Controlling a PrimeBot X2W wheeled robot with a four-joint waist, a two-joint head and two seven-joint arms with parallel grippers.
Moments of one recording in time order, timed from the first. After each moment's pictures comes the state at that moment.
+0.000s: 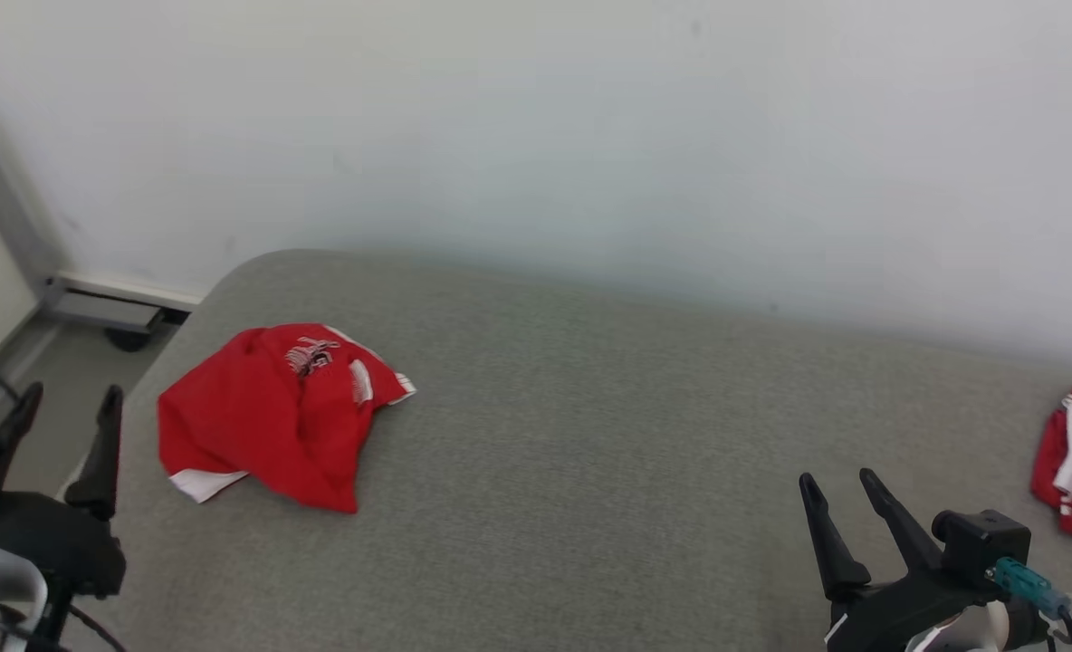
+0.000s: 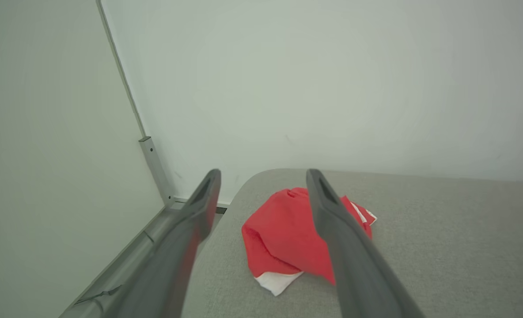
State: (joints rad) left arm -0.29 0.45 -0.19 0.34 -0.33 -0.06 -0.06; right arm -0.06 -0.09 0.03 0.32 0.33 0.13 -0.15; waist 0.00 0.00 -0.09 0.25
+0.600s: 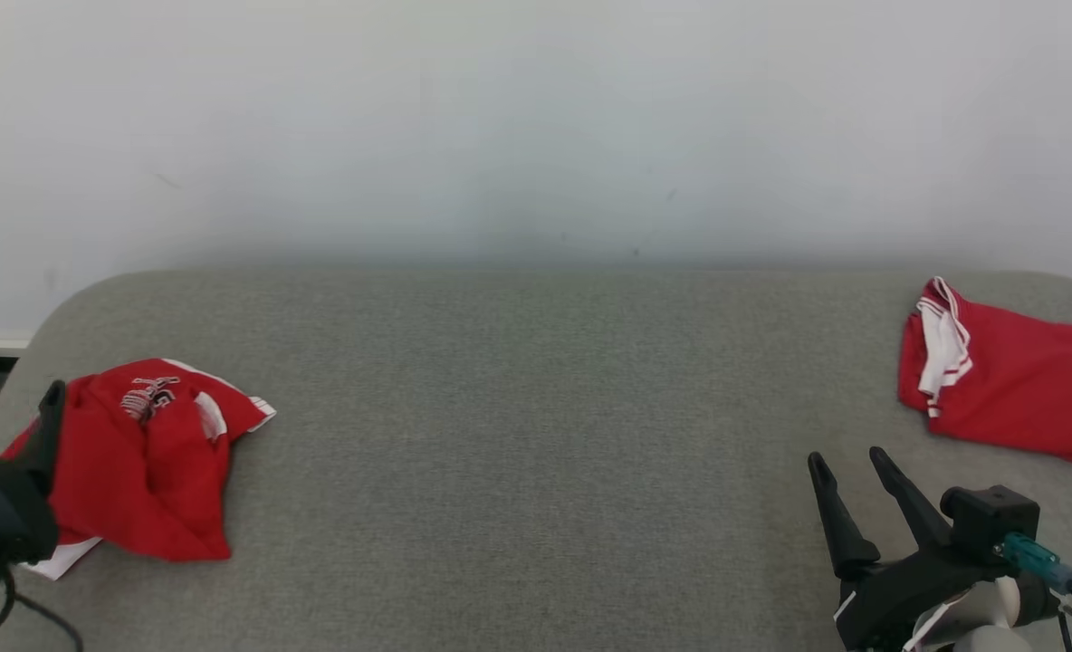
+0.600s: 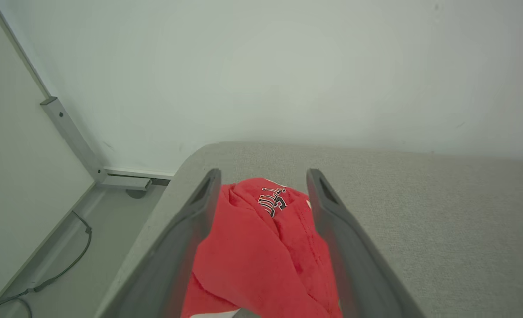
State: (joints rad) left arm -0.49 0.53 -0.28 0.64 -0.52 -0.13 0.03; right arm -0.09 -0.11 0.03 0.33 0.32 0.13 -0.13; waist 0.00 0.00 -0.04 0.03
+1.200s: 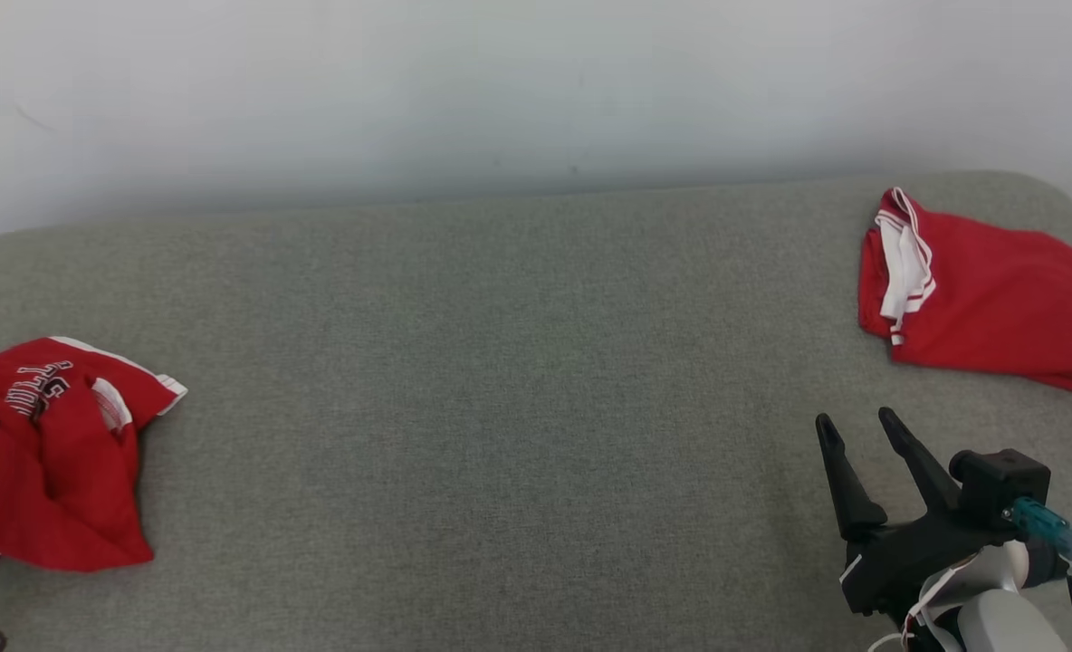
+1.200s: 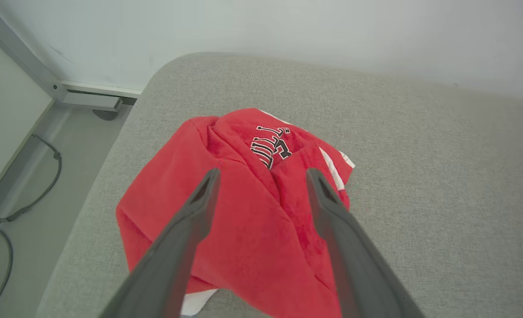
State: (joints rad) left arm -0.59 0.67 -0.46 0.76 -0.81 -0.13 0.18; right arm -0.15 -0.12 0.02 0.34 0.31 0.13 -0.13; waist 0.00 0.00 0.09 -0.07
